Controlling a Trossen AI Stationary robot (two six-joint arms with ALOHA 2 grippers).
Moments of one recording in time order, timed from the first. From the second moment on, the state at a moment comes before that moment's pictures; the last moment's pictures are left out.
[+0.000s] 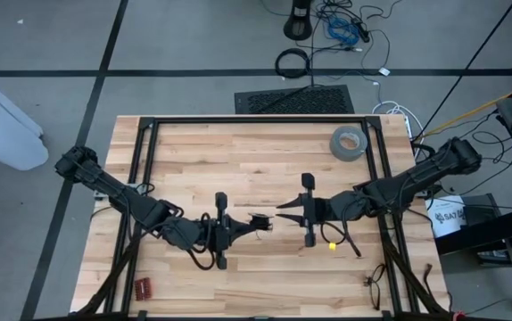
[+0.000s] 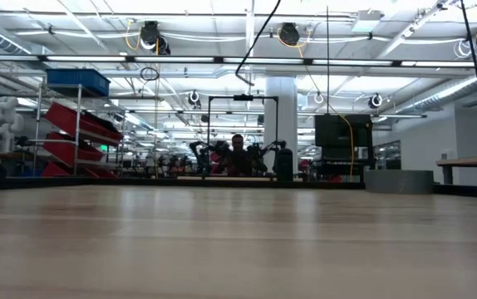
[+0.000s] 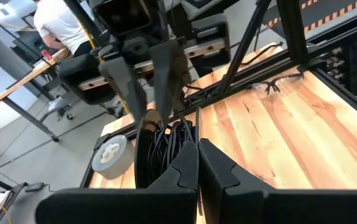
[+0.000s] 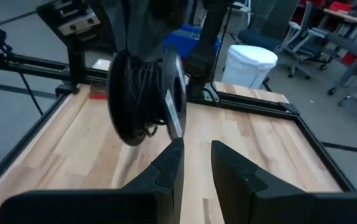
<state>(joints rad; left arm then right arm) -0.52 1.45 1.17 0.01 -0.61 0.35 0.40 1.25 0.95 0.02 0.43 -0.05</state>
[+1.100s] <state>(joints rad) -0.52 1.45 1.17 0.01 -0.60 0.35 0.40 1.33 0.95 0.20 0.38 -0.19</state>
